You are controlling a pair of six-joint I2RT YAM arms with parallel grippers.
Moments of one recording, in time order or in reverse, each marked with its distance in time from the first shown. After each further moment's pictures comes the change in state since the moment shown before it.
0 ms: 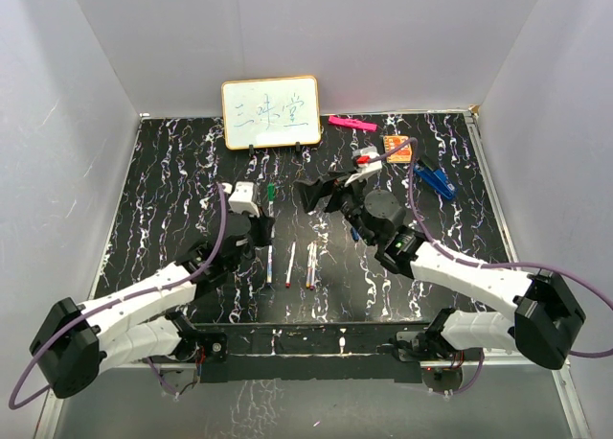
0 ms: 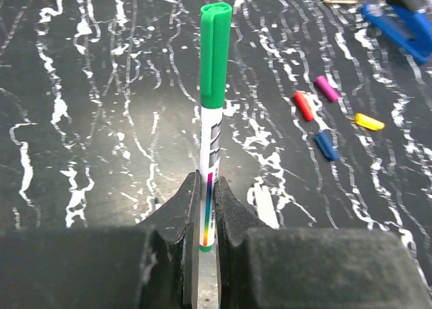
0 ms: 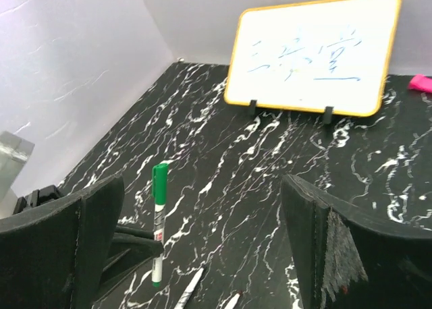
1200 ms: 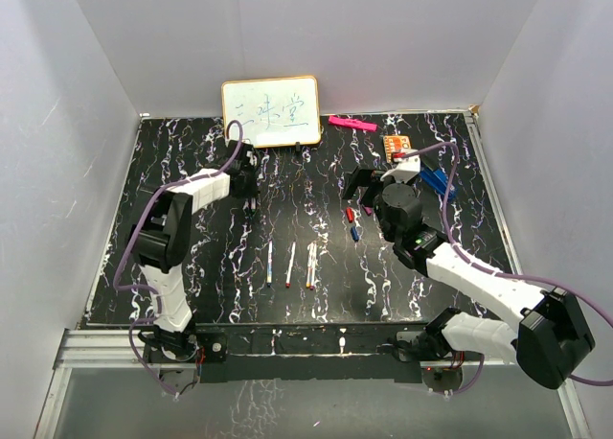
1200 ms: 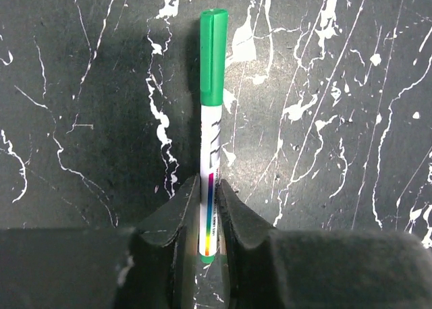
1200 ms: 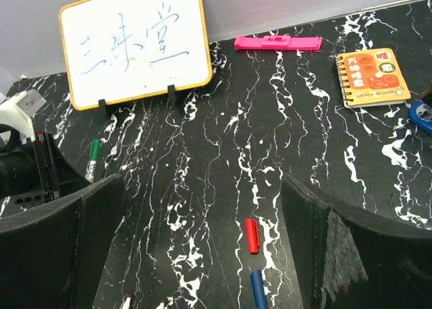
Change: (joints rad) left arm 0.484 0.912 0.709 -0.407 0.272 0.075; right arm -0.201 -0.103 -0.077 -0.211 0.235 0.039
